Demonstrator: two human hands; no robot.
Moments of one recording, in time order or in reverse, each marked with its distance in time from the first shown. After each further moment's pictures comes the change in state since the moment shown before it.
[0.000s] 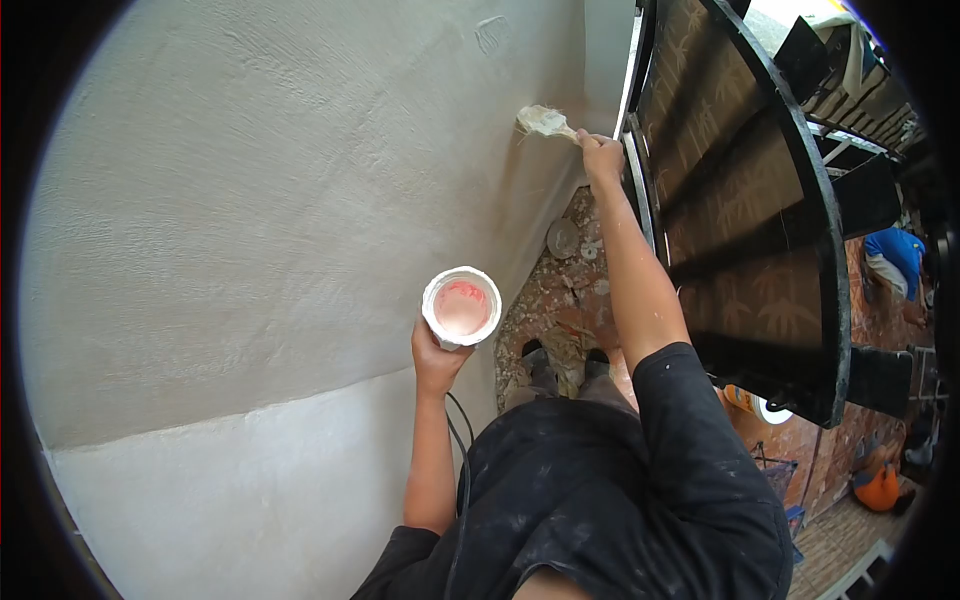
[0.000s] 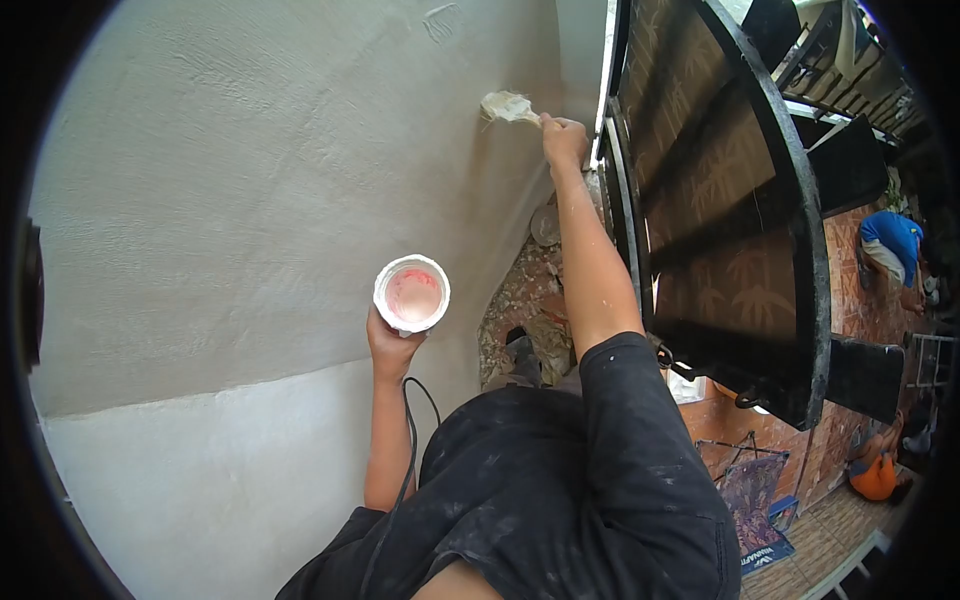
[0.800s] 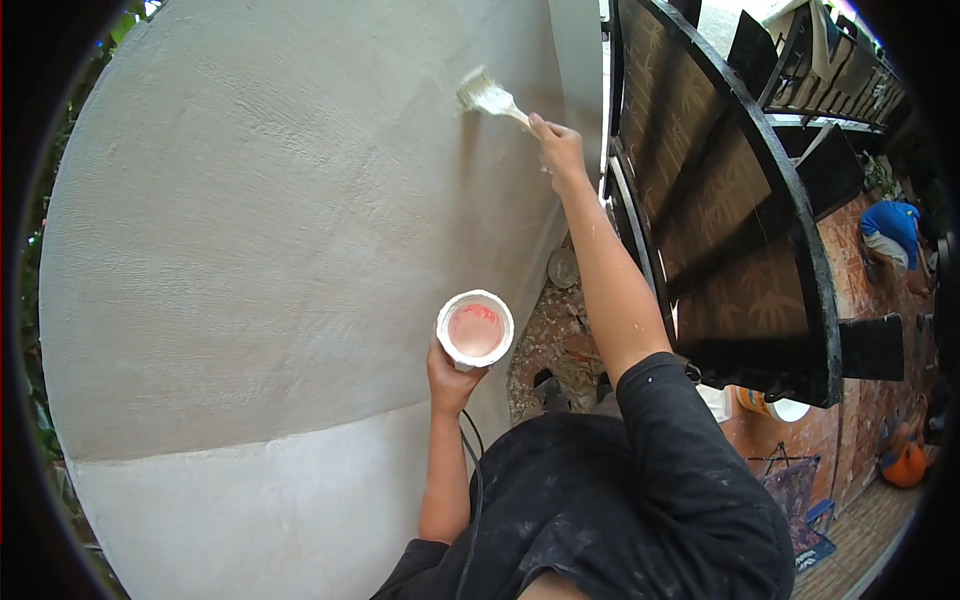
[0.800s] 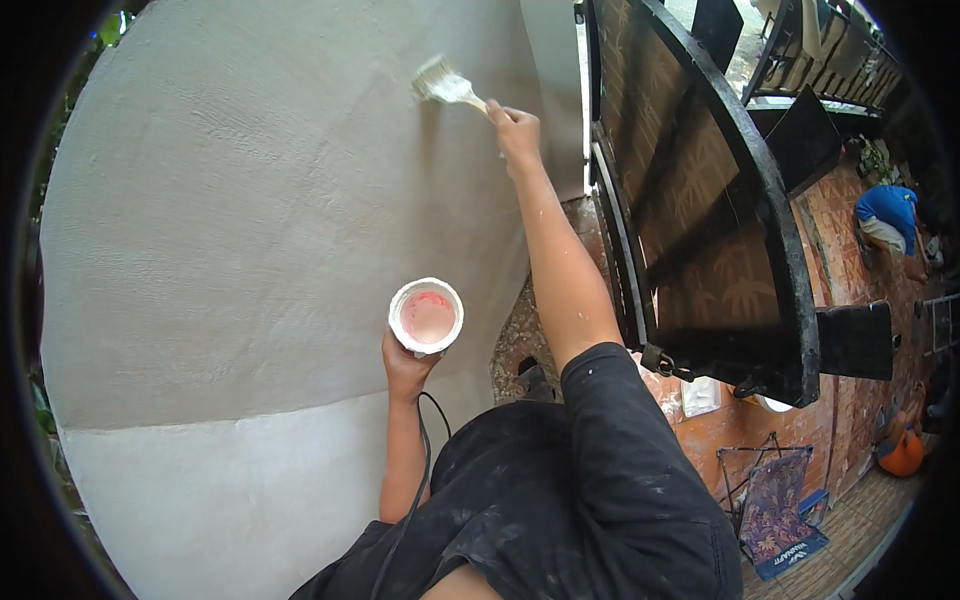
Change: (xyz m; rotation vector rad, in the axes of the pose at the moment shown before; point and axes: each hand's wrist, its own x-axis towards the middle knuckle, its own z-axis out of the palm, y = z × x) left_hand 0.013 0.018 0.016 -0.047 -0.088 0.097; right_hand -0.018 -0.113 -0.008 0.528 -0.227 0.026
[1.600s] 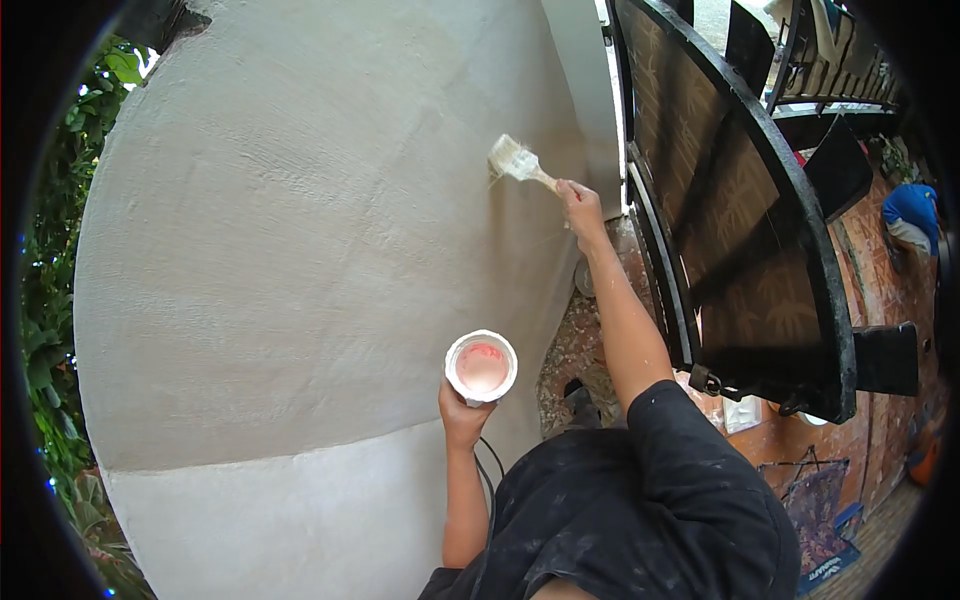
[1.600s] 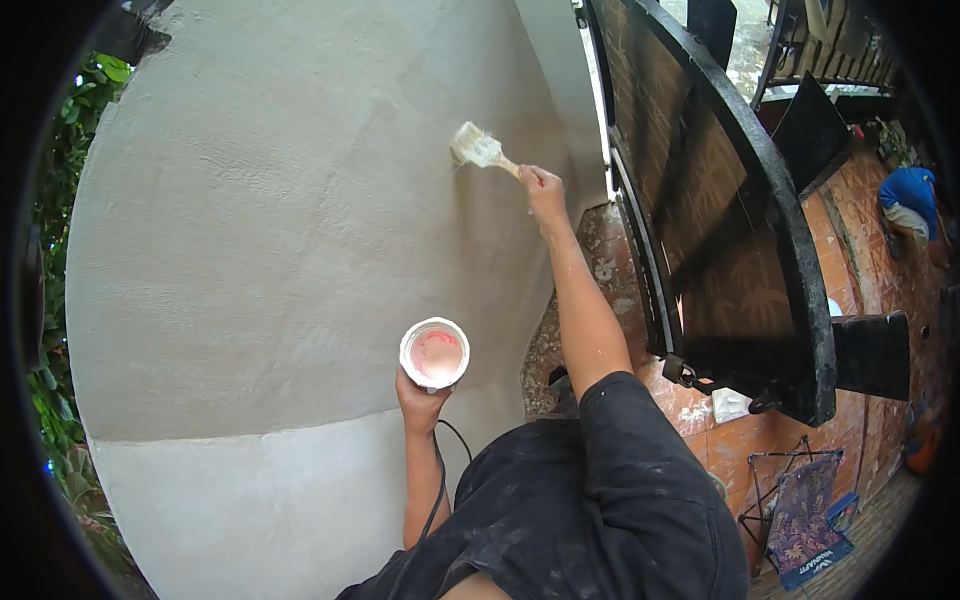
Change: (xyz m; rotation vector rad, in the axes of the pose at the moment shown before) left_hand -0.025 0.004 -0.017 0.106 0.055 -0.025; right_hand -0.026 0.088 -0.039 0.063 -0.046 0.066
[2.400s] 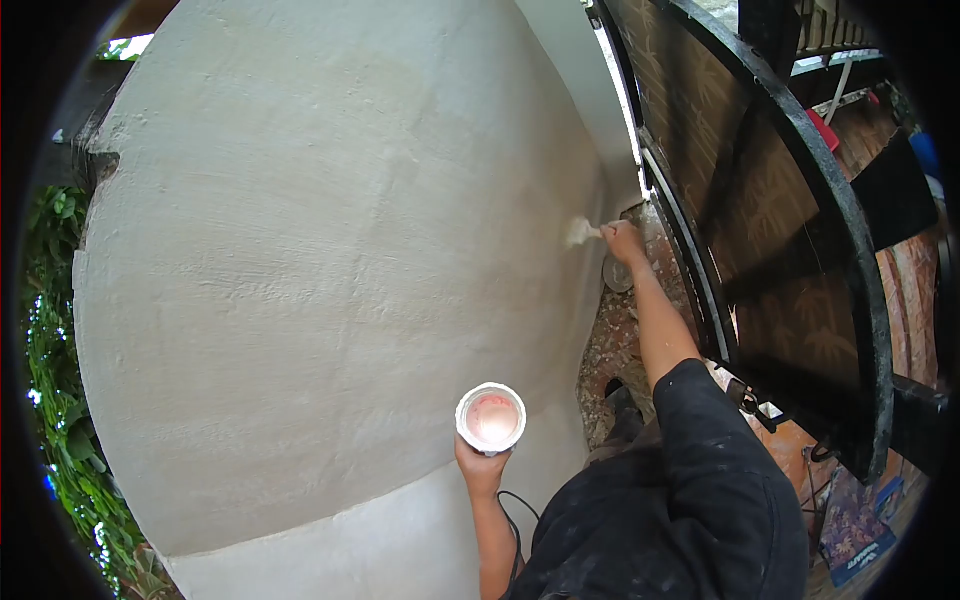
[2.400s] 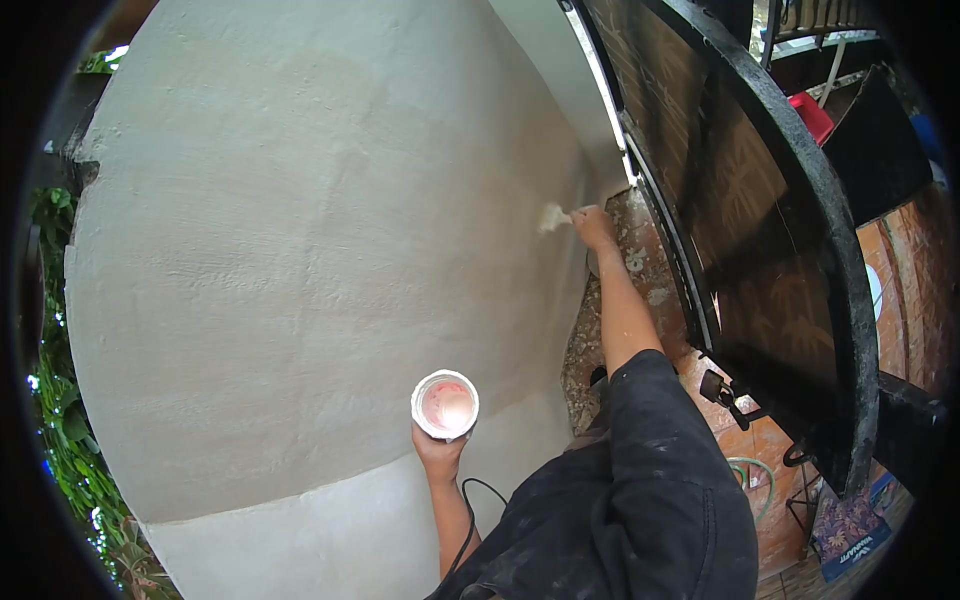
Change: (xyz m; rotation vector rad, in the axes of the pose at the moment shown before) left_hand 0.003 0.012 -0.006 0.139 0.077 -0.149; right_hand 0.060 0.137 -0.082 -0.890 0.039 0.004
